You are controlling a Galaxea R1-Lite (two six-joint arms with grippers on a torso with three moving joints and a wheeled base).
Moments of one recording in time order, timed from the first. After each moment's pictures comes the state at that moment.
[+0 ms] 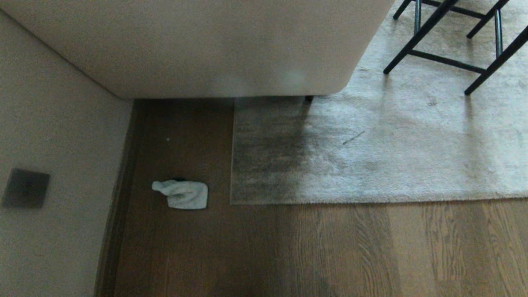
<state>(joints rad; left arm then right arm) 0.00 0.00 0.00 0.00 0.01 -0.04 0.00 0.00 0.00 0.00 -0.01 0.01</state>
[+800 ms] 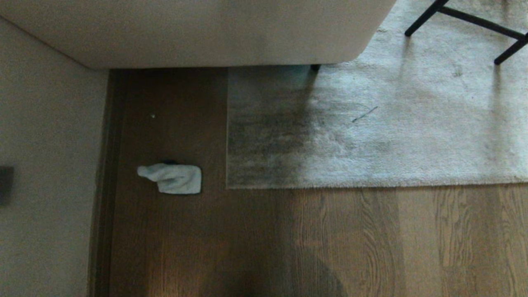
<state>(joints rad) 0.00 0.00 0.00 0.00 0.01 -0.04 0.00 0.00 0.00 0.00 -0.01 0.01</state>
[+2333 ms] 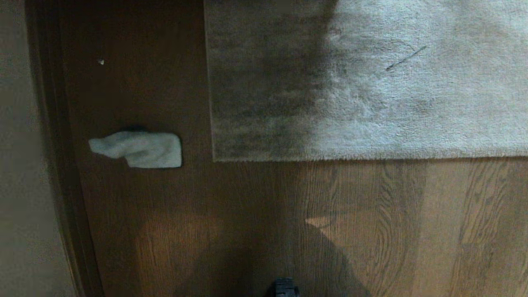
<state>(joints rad) 0.00 0.00 0.00 0.00 0.02 -0.05 0.00 0.00 0.00 0.00 -0.01 0.01</state>
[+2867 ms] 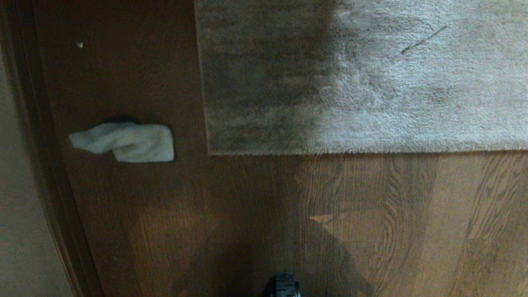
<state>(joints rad) 0.00 0.00 0.00 0.00 0.01 -0.05 0.00 0.00 0.00 0.00 -0.01 0.01</state>
